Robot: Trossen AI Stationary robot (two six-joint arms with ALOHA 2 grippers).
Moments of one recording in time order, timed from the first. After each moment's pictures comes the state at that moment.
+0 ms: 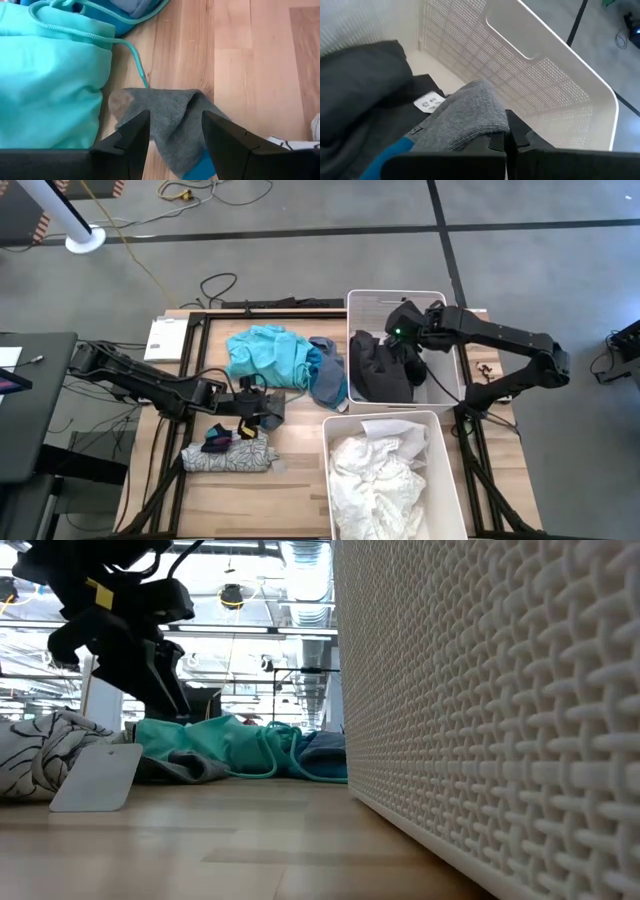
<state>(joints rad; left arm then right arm) -0.20 1.13 0.58 -0.33 -0.35 -0.12 -0.31 1.31 1.32 -1.18 0.68 0.45</state>
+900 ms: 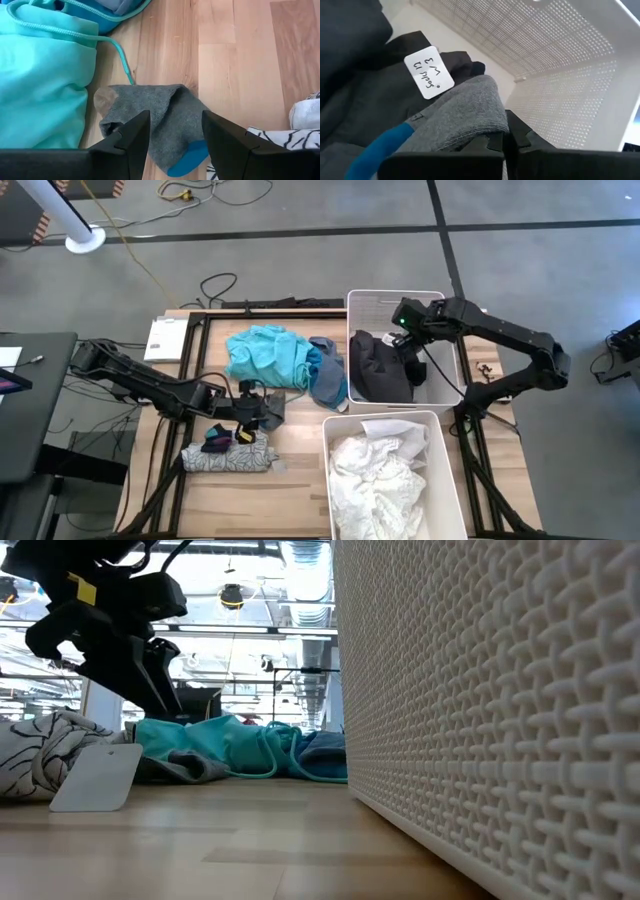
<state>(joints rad) -0.26 1.13 0.58 -0.35 -0.35 -0.15 -0.44 1.31 1.32 -1.32 0.46 0.47</state>
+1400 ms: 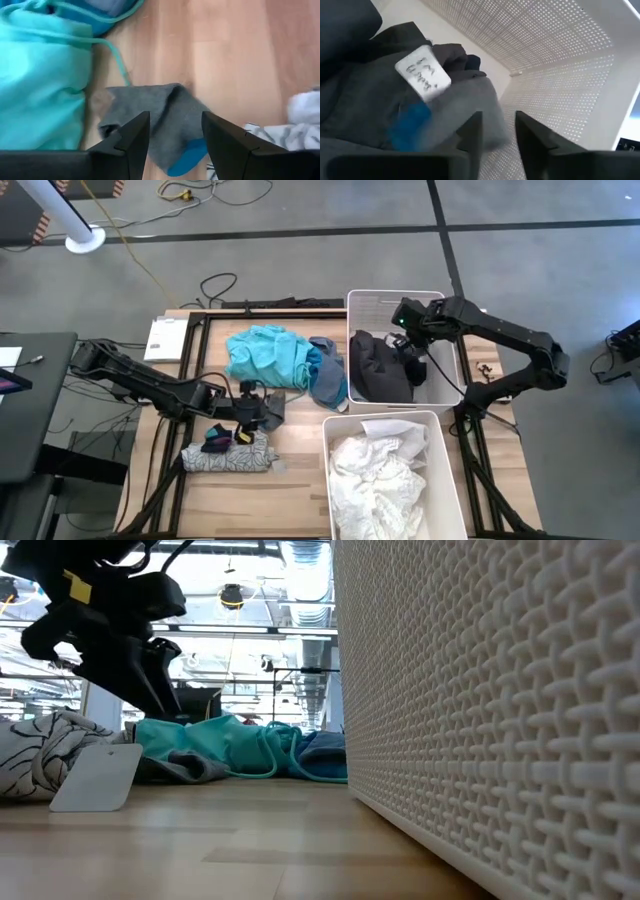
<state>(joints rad) -0.26 1.13 0.58 -0.35 -0.33 -0.11 -0.44 1.32 1.31 -1.34 0.46 0.46</state>
